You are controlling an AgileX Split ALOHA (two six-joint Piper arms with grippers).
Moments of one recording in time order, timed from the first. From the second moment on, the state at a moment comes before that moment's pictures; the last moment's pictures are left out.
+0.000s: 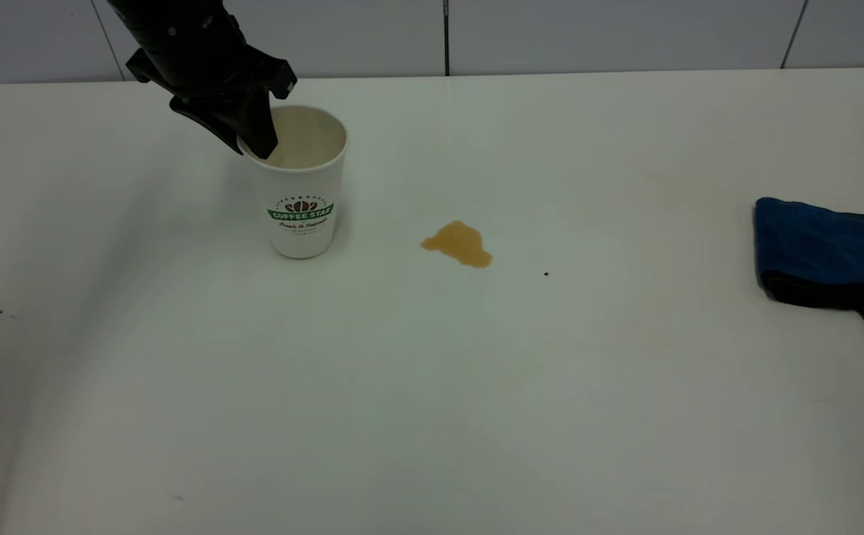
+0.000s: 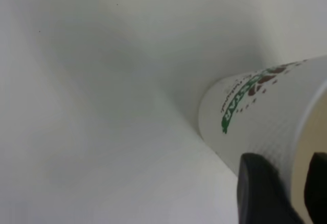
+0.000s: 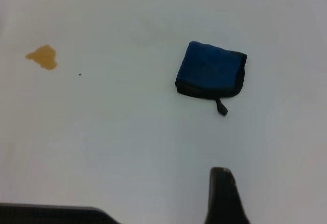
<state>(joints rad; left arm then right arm) -0.22 2.33 -1.66 -0.27 0.60 0.39 -0.01 -0.02 -0.47 0.00 1.11 0.02</state>
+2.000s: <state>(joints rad) -0.22 0.51 -0.52 0.04 1.12 0.03 -0.01 -0.02 -0.47 0.00 1.11 0.02</state>
